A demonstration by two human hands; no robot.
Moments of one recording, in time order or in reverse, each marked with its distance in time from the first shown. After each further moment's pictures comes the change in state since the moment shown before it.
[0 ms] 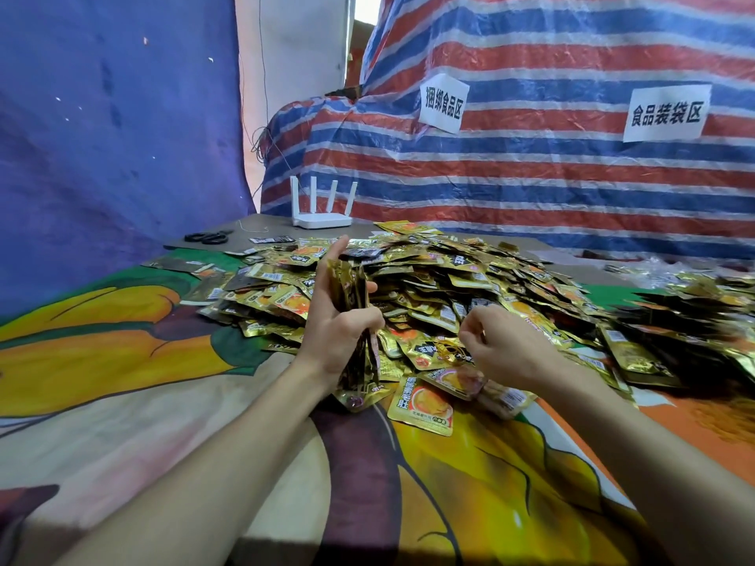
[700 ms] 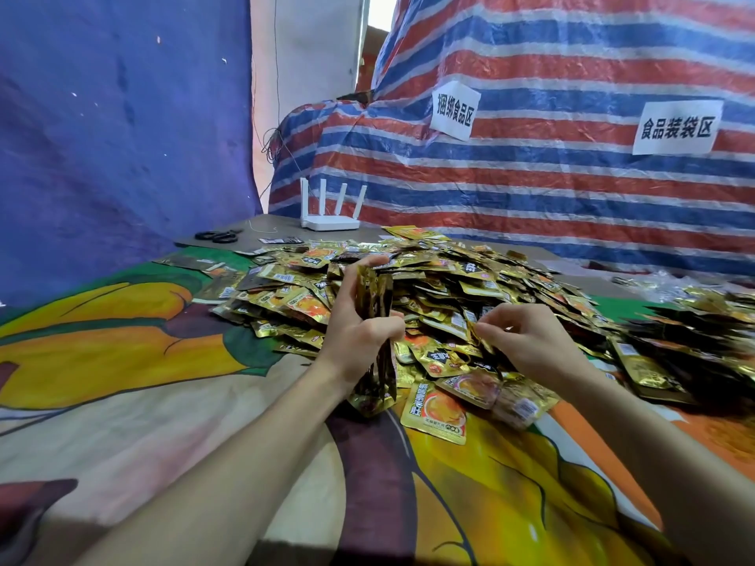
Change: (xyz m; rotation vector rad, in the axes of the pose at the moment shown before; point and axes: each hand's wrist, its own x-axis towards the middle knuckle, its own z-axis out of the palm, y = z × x) left_hand -0.004 0.003 0.004 0.006 -0.085 -0.001; right_hand 0.004 0.009 -0.007 0.452 0.122 0.049
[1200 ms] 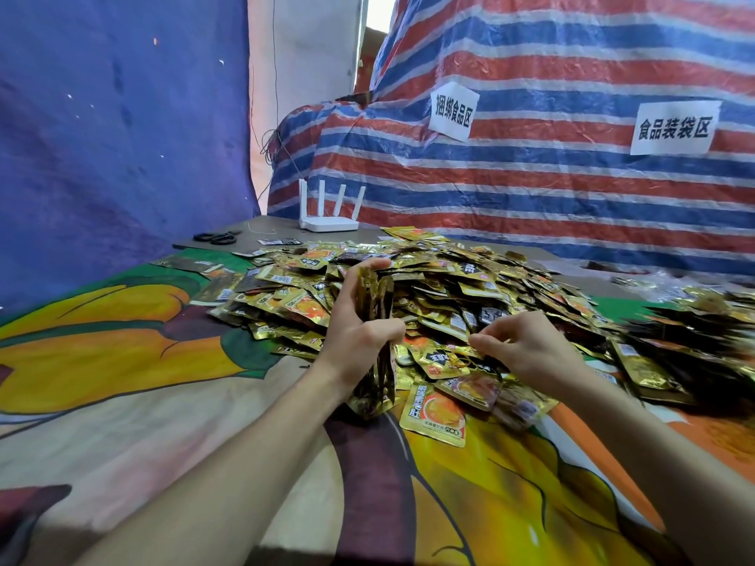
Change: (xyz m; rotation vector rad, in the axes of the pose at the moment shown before) left_hand 0.002 -0.002 0.000 -0.008 -0.027 -0.010; right_hand -0.002 0.001 0.001 -0.083 -0.083 0.058
